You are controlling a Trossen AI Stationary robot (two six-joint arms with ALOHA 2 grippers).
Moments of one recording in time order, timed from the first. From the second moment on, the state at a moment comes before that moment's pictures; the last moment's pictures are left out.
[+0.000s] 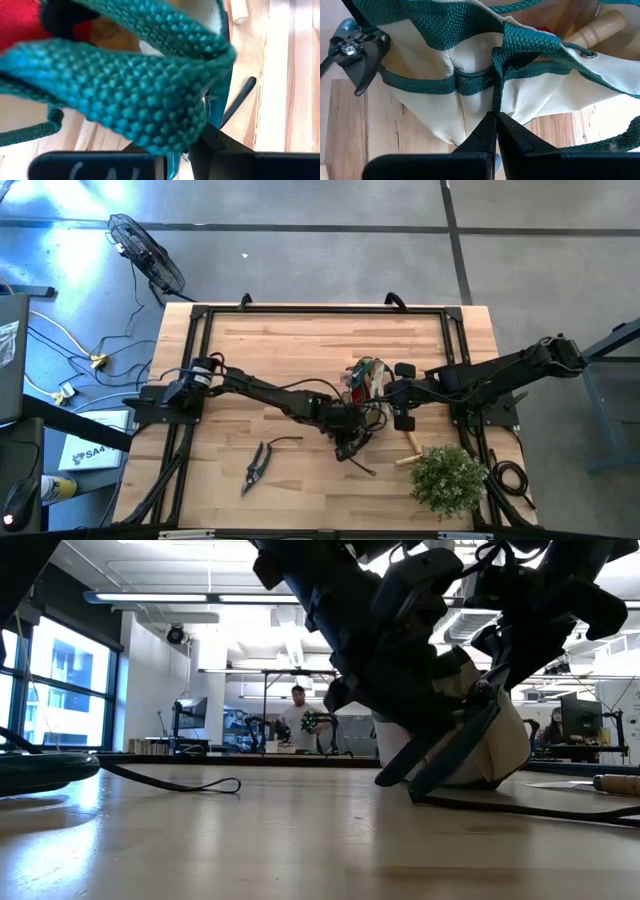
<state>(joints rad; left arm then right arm) -0.18 2.12 1.60 -0.35 0.01 -0.48 0.16 1.16 0.71 -0.59 0.20 0.16</state>
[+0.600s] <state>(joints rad) -0.18 2.06 1.66 -0.44 -0.01 -0.46 0.16 1.13 0.71 -0.59 0.31 0.17</state>
